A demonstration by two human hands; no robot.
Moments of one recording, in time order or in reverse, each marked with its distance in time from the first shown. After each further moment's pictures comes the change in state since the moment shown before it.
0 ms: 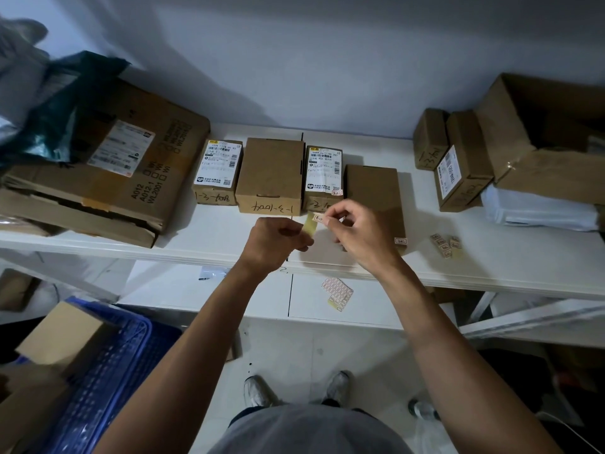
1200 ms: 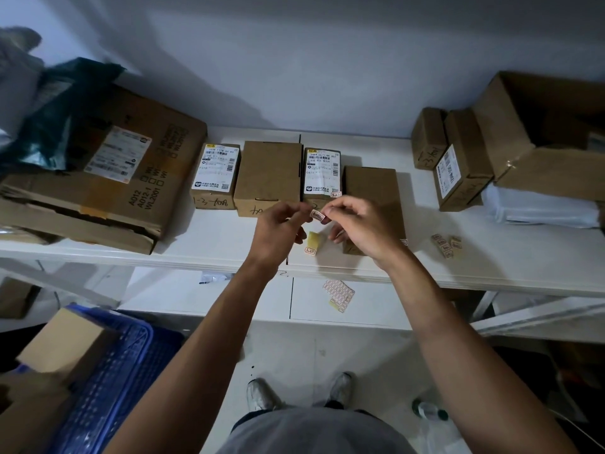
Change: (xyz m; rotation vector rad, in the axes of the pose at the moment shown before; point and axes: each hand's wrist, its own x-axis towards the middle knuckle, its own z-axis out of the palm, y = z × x) left_hand 0.008 0.021 0.011 -0.268 0.117 0.064; right_hand 0.019 -0.002 -0.008 0.249 -0.143 0.147
